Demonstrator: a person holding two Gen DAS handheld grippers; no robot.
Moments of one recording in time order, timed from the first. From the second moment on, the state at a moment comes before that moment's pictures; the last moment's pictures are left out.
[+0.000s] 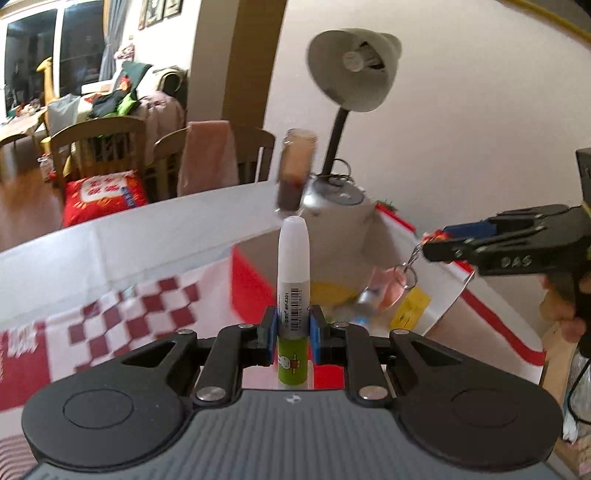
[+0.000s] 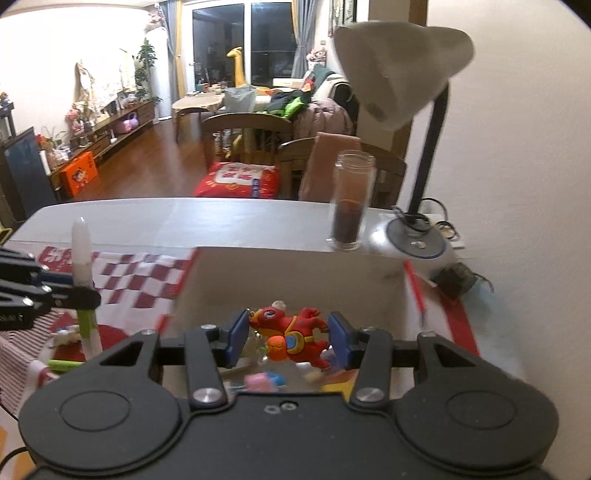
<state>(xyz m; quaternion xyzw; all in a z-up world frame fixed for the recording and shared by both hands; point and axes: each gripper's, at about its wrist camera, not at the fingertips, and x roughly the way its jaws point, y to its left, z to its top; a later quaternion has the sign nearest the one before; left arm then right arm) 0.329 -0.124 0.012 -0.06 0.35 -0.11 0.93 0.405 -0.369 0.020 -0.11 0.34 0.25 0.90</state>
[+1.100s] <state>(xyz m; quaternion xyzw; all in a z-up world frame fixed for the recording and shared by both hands) 0.501 -0.234 -0.079 0.02 0.47 -0.09 0.88 0.474 -0.383 -0.073 -0.17 0.41 0.25 0.86</state>
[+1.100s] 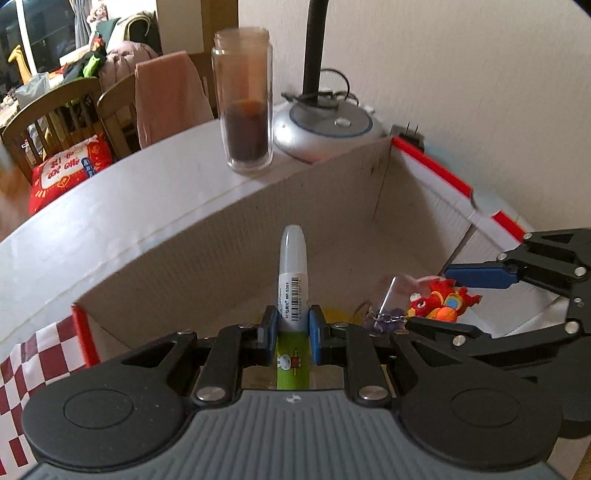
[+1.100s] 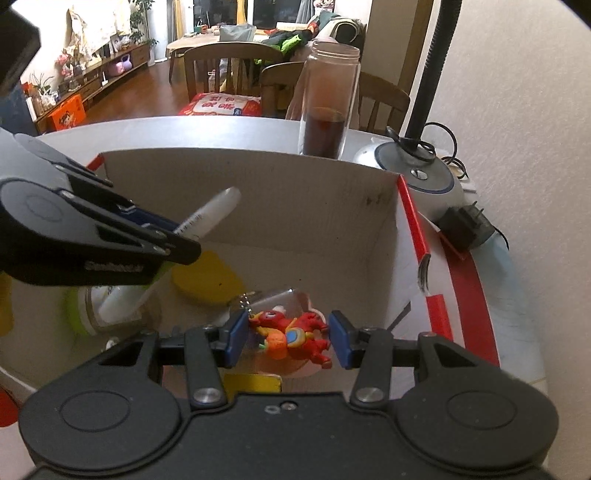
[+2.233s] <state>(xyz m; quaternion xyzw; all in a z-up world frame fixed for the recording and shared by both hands) 0.465 -0.226 -0.046 0.01 0.45 -0.09 0.89 0.452 -0.384 -0.039 -0.19 0.40 0.26 0.86</state>
